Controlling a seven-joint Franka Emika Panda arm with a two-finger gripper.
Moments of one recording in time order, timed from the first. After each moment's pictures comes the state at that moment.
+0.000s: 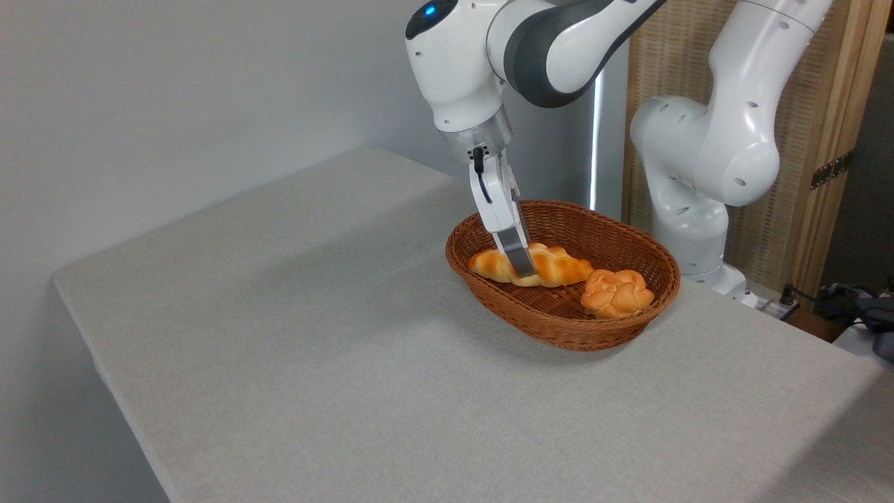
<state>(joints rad) -0.33 -0.56 0.01 -2.59 -0.02 1.77 1.18</state>
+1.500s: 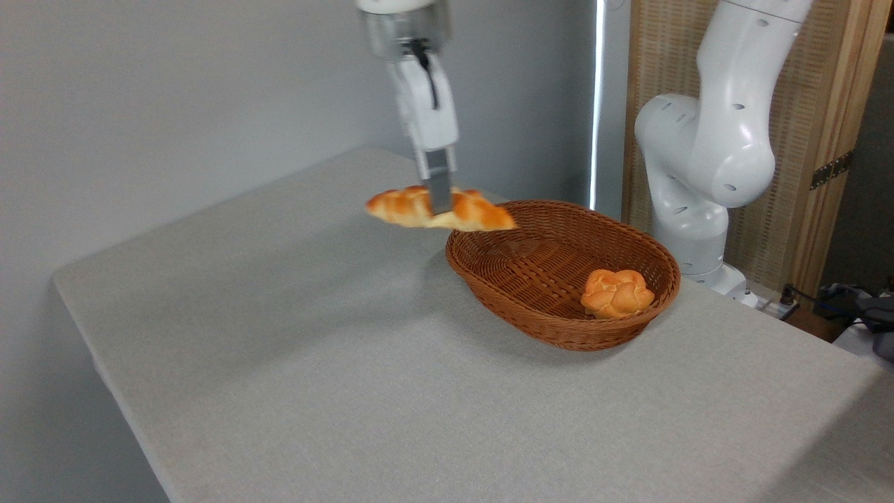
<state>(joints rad) -0.43 -0.31 0.23 -1.99 -0.07 1.60 0.98</state>
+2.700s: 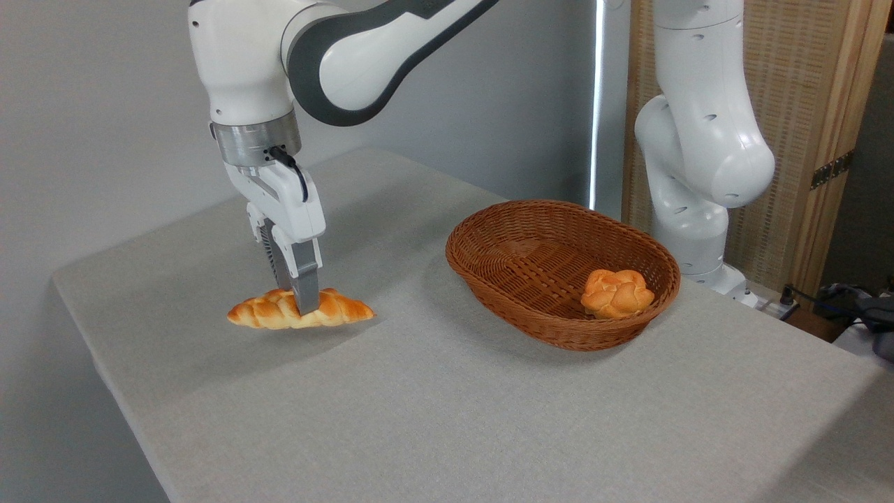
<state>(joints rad) -0.43 0.13 0.12 -1.80 -0.01 1.99 0.52</state>
